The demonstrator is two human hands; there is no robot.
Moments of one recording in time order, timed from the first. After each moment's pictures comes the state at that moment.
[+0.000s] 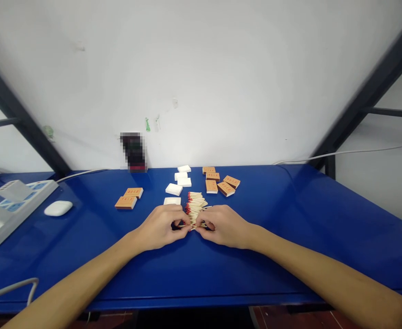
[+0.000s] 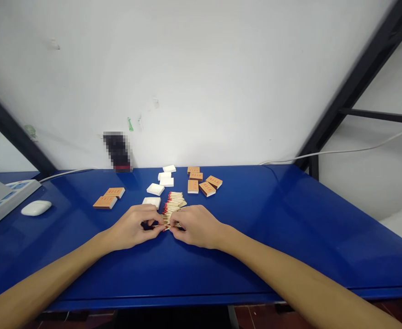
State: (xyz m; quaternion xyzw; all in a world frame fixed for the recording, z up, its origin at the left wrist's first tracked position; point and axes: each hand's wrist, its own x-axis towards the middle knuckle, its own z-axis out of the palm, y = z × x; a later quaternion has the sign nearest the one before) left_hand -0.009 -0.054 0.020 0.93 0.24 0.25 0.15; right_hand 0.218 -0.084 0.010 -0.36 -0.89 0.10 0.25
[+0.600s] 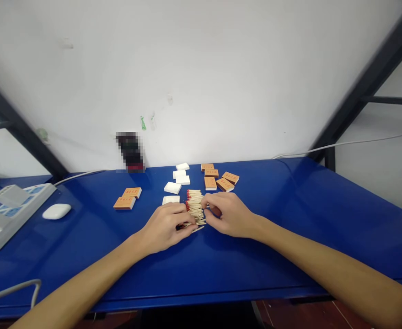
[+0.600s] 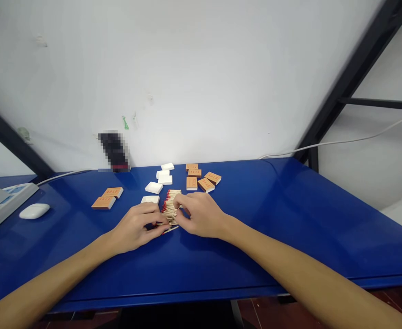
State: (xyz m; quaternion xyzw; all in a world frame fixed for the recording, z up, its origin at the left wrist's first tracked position) left_hand 0.002 -0.058 0.018 0.94 0.18 0.29 0.04; right_hand 0.226 -0.083 0.022 -0.37 -0.85 0.03 0.36
